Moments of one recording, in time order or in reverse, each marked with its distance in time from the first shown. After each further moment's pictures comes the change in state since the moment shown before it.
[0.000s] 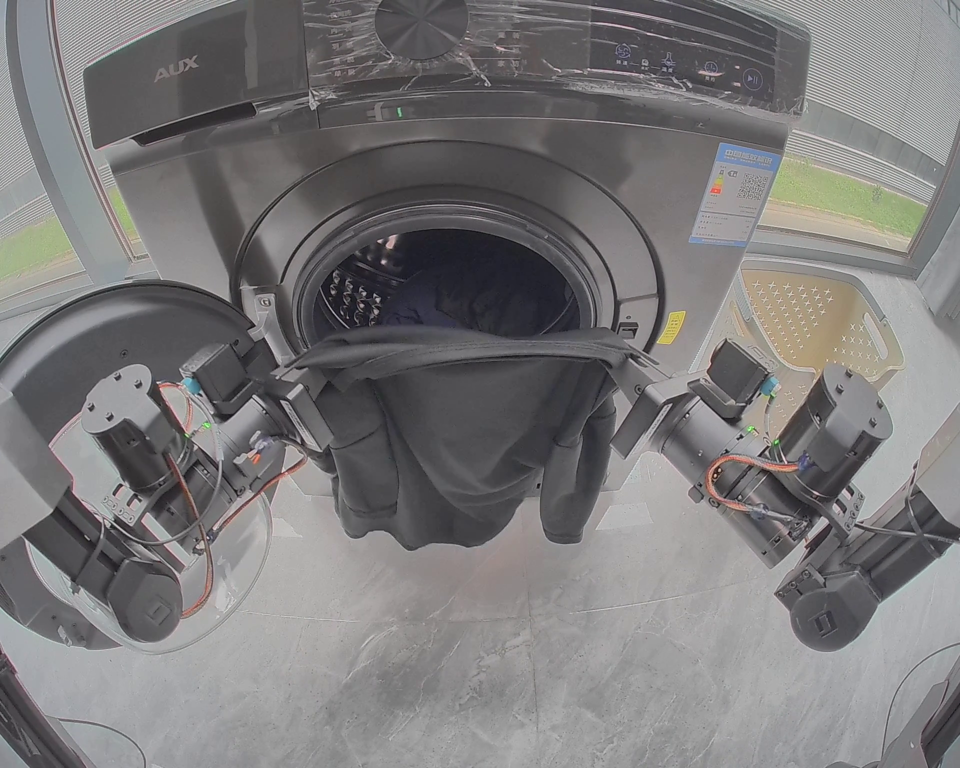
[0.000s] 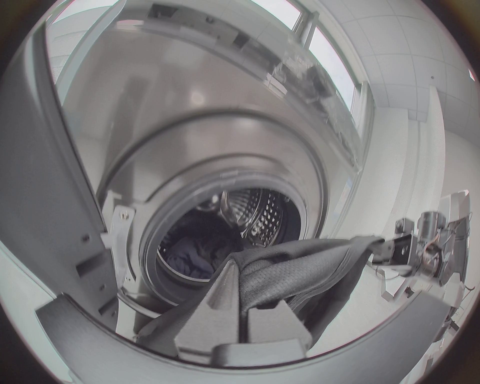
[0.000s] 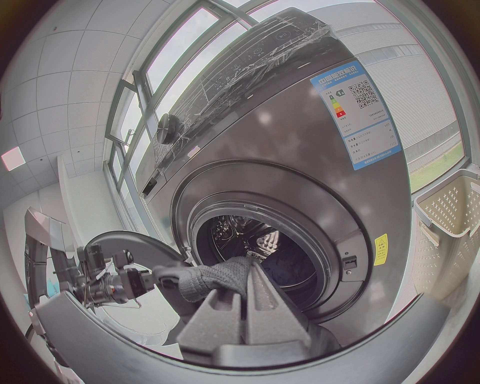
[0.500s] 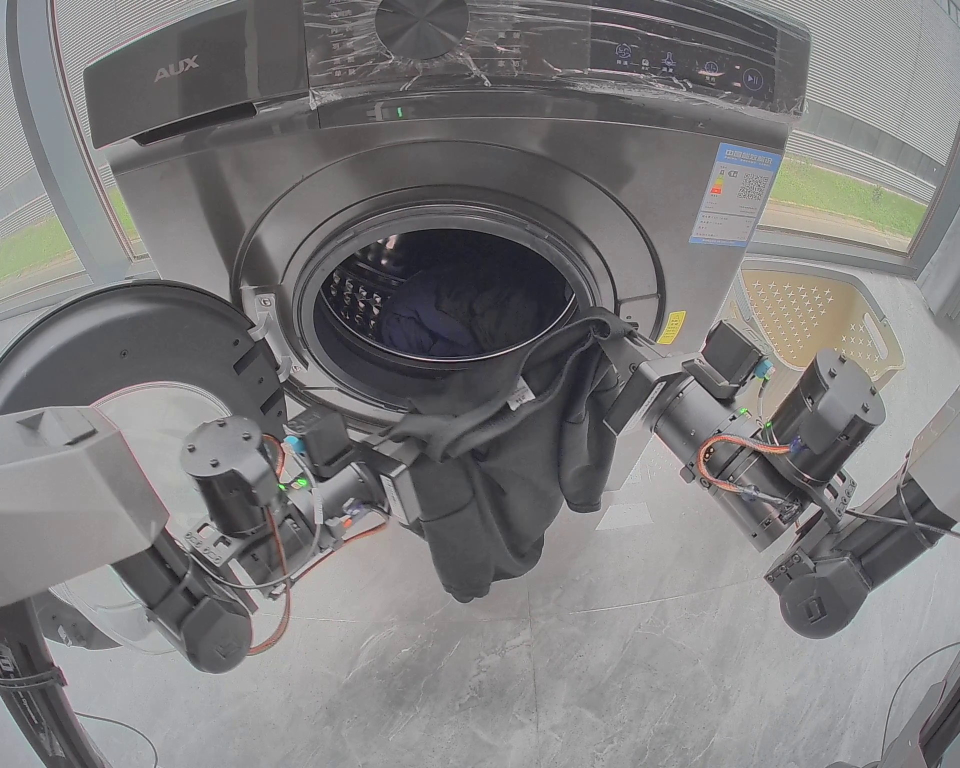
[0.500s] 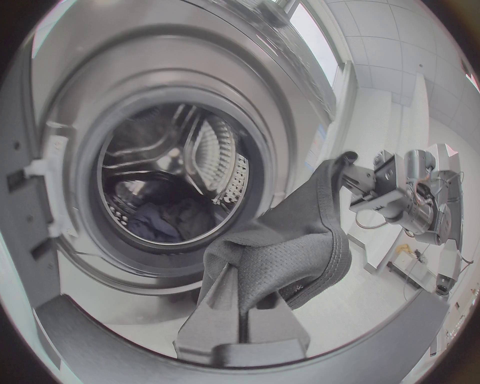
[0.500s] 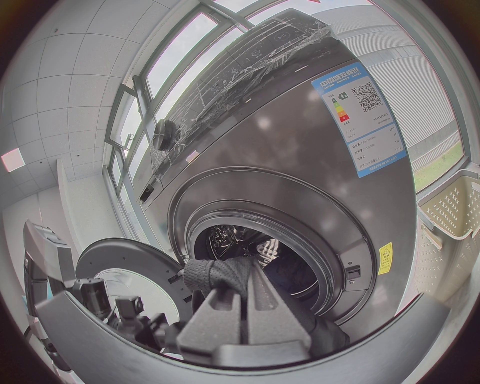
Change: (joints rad) left arm -0.148 0.176 -0.030 0.001 -0.003 0.088; right arm -0.008 0.022 -0.063 0.000 -0.004 0.008
